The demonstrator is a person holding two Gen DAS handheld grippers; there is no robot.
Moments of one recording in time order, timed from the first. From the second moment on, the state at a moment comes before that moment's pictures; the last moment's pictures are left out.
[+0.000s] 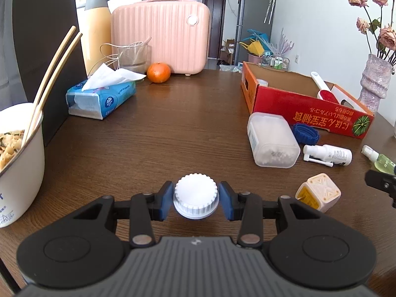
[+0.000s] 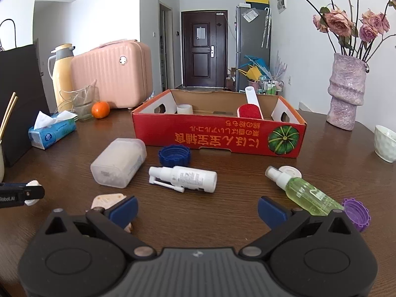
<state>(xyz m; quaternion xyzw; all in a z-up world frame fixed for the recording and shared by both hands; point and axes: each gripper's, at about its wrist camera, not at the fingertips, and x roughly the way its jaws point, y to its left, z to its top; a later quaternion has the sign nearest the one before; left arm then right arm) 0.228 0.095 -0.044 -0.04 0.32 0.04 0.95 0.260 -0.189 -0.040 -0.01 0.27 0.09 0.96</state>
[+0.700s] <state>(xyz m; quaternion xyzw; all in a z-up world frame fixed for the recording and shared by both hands) 0.250 0.092 -0.027 -0.04 0.31 0.03 0.95 0.336 -0.148 -0.050 0.02 0.34 0.06 0.94</state>
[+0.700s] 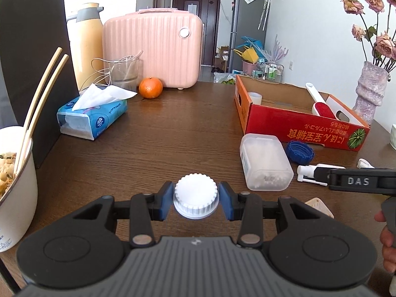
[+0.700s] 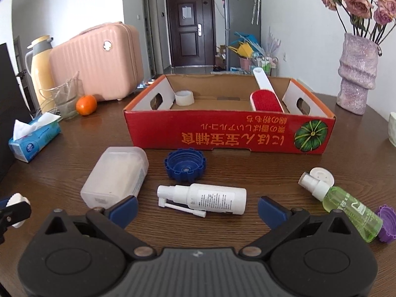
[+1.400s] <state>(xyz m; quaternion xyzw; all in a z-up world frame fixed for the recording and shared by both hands) 0.267 0.099 -0.037 -0.05 0.32 0.04 0.95 0.384 -0.133 -0.076 0.02 0.39 -0.01 0.92</state>
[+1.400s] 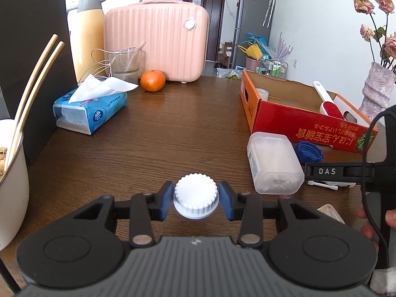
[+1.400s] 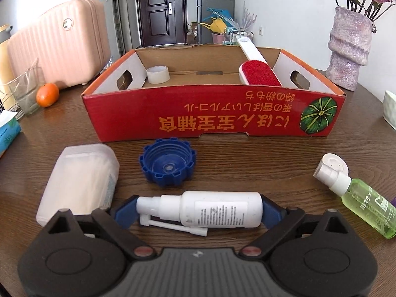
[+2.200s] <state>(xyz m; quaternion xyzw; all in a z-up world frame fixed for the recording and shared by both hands) 0.257 0.081 -0.027 -0.03 0.30 0.04 0.95 0.295 -0.181 -0.036 0.02 0.28 0.02 0.96</state>
